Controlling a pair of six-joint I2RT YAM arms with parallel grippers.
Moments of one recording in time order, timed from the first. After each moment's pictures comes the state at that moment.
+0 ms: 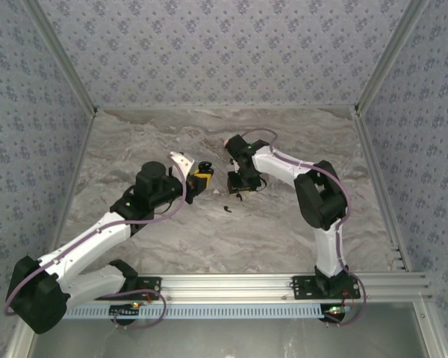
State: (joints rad) left arm -0.64 1.03 0.68 0.05 0.25 -0.11; right arm 0.63 2.03 1.52 -0.90 -0.12 0.42
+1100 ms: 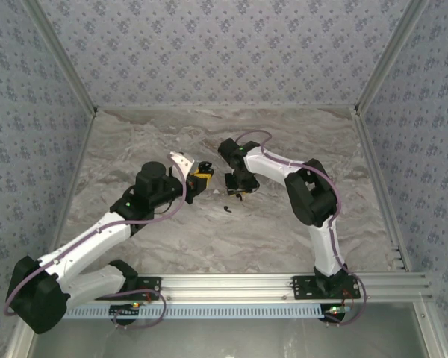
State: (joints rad) left arm -0.64 1.03 0.68 0.05 0.24 -0.11; right arm 0.66 2.10 1.59 -0.95 -0.04 0.51
